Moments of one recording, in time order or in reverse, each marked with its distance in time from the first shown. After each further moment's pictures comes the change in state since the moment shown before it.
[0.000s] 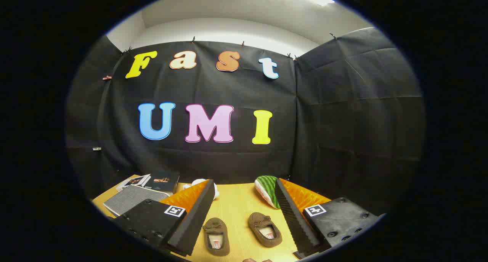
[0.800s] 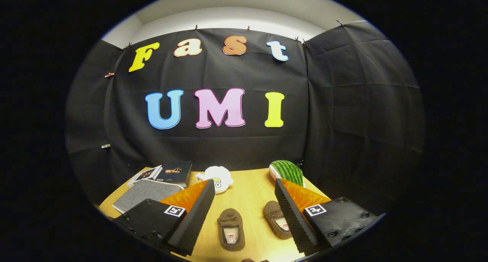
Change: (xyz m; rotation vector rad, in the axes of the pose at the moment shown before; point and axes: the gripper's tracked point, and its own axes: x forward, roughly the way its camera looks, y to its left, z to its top) arm 0.012 0.038 -0.027 0.032 0.151 0.082
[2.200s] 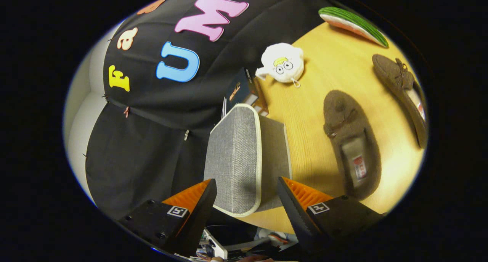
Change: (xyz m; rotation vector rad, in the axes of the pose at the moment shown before) arm 0.004 0.174 -0.179 0.788 0.931 0.655
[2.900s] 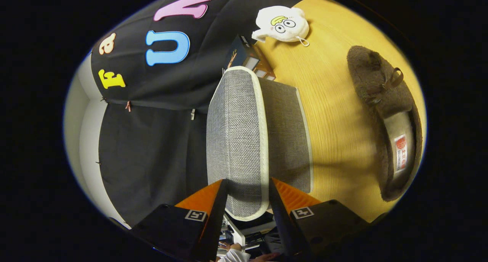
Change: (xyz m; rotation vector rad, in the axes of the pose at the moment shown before) arm 0.041 0.001 -0.030 0.113 0.207 0.070
